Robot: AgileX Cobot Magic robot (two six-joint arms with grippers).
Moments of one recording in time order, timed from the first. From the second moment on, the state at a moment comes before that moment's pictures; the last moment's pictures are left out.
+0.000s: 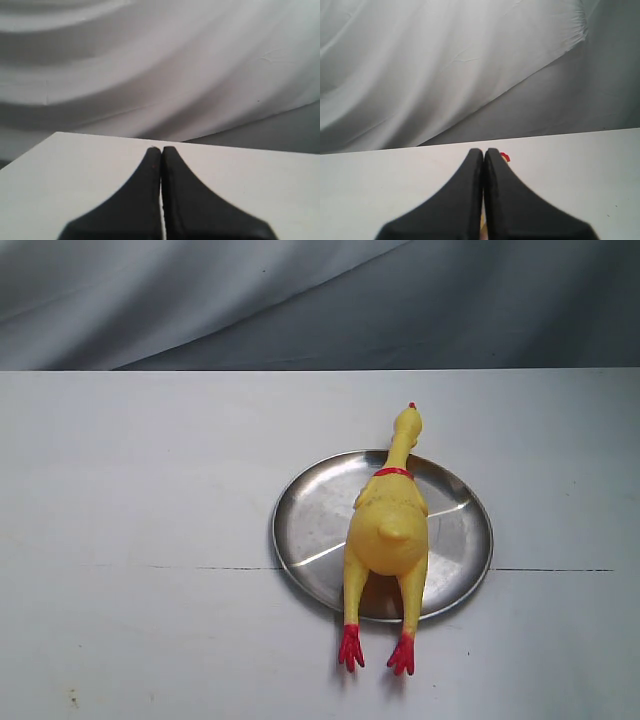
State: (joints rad) left arm 0.33 0.07 -0.10 -0.42 0.12 0.40; right arm -0.04 0.16 -0.22 1.07 0.34 -0.82
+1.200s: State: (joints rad) left arm 0.37 0.00 0.00 -0.05 0.31 0.03; right arm -0.04 0.16 -0.22 1.07 0.34 -0.82
